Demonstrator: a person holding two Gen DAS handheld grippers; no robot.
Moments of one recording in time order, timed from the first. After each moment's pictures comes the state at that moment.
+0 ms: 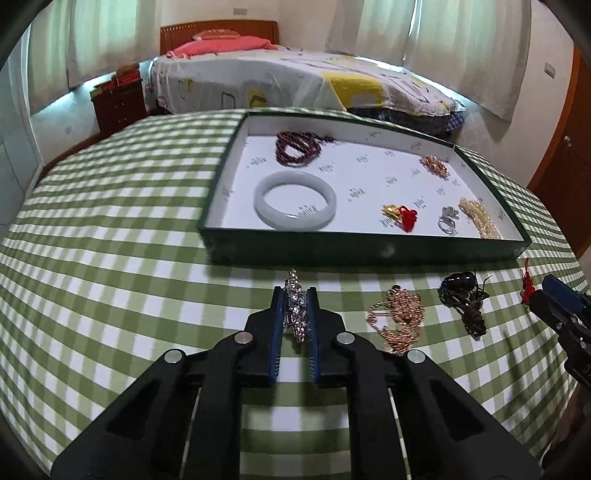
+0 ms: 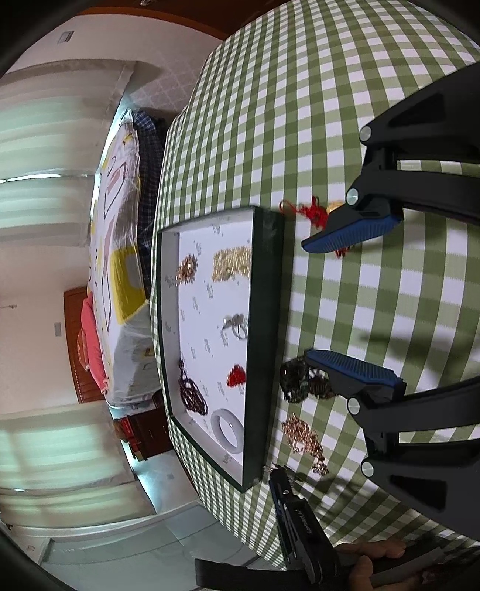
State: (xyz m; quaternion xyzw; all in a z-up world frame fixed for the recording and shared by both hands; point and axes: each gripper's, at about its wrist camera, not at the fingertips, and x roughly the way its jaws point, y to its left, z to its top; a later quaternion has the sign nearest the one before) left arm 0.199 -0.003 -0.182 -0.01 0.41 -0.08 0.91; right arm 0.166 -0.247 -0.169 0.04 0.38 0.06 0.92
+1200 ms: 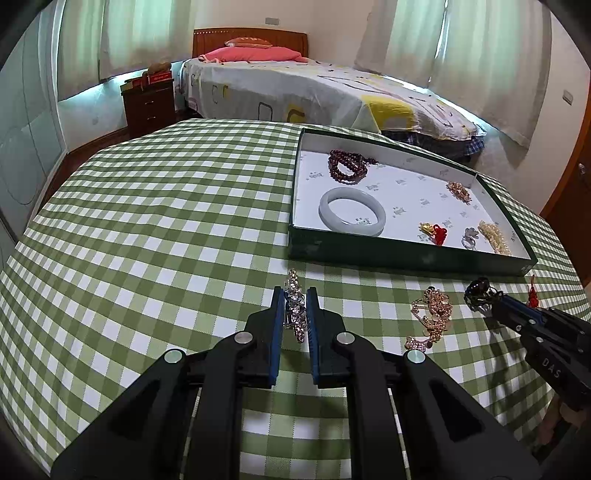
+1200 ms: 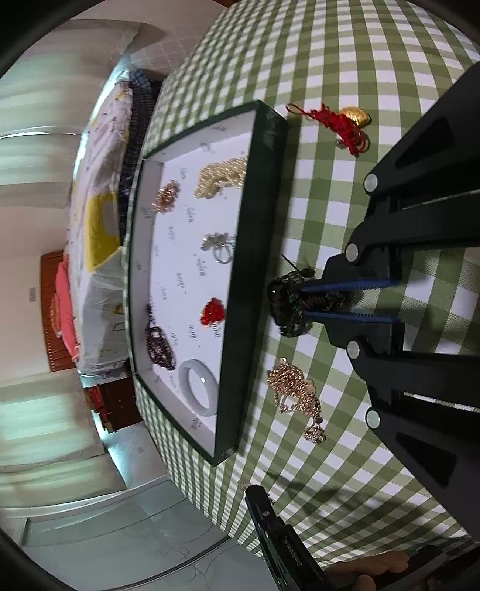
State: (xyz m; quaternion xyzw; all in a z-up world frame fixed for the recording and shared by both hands) left arm 0.176 0.042 -0.167 -0.04 0.40 -0.04 0.92; right arm 0.187 -0.200 -0.181 0.02 0.41 0.12 0.90
